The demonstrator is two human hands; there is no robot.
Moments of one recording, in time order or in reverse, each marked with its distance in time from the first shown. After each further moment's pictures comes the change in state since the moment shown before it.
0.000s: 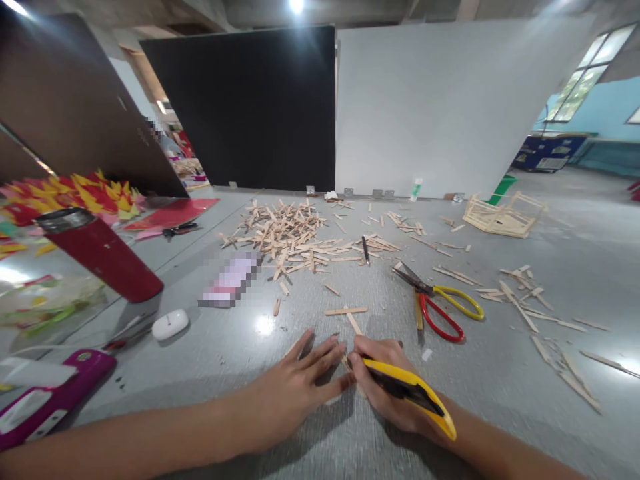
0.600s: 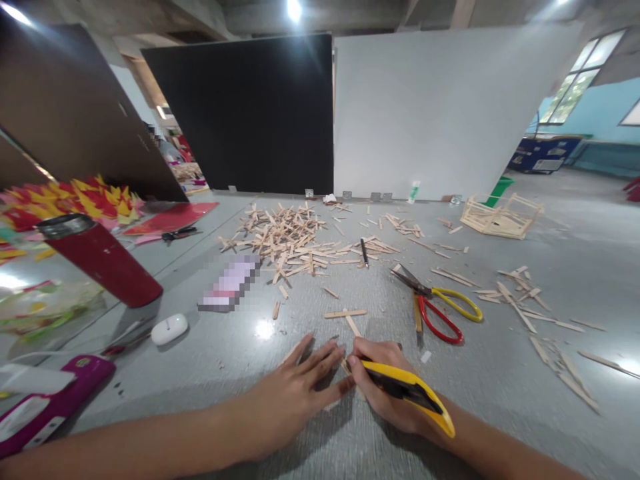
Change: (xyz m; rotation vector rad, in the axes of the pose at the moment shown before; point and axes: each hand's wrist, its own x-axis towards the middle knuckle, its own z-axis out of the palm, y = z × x) left_hand -0.003 0.000 0.006 0.015 -0.007 -0.001; right_hand 0.000 0.003 0.002 -0.004 -0.023 -0.022
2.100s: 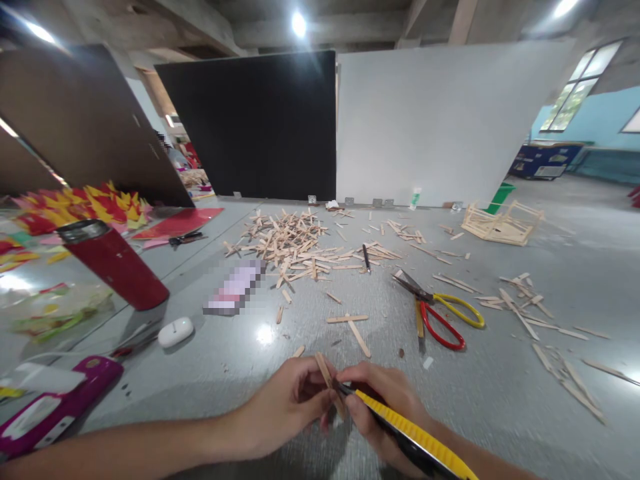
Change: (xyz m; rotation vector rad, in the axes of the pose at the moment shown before) left_hand 0.027 0.022 -0.033 -1.550 0.181 -0.625; right_hand -0.018 -0.017 0.006 0.229 0.213 -0.154
